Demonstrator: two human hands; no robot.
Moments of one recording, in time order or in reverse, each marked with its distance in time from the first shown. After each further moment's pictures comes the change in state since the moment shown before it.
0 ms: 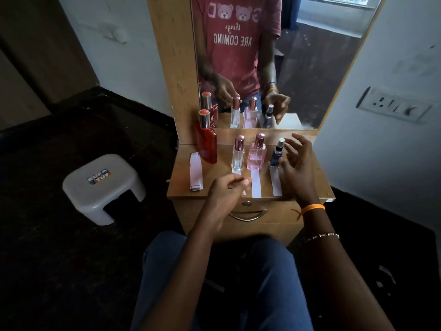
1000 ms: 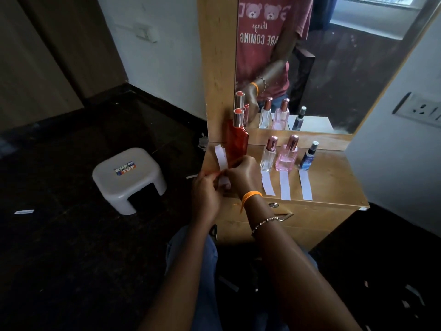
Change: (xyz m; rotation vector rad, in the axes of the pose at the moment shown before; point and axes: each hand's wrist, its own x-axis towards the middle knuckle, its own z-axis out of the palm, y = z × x) left_hand 0.018 -0.053 -0.071 0.497 0.396 0.072; right_hand -0.036 -0.050 0.160 -0.378 -0.171 0.342
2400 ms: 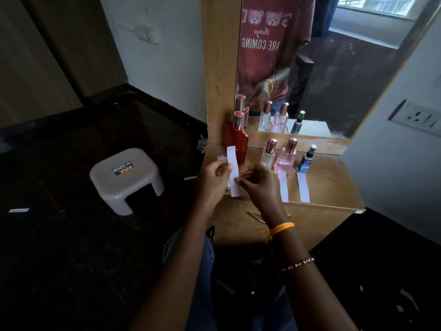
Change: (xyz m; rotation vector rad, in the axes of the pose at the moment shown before) left_hand 0.005 0.032 -0.013 -0.388 -0.035 -0.068; right_hand -0.032 0.022 -0.042 0.228 -0.067 -0.239
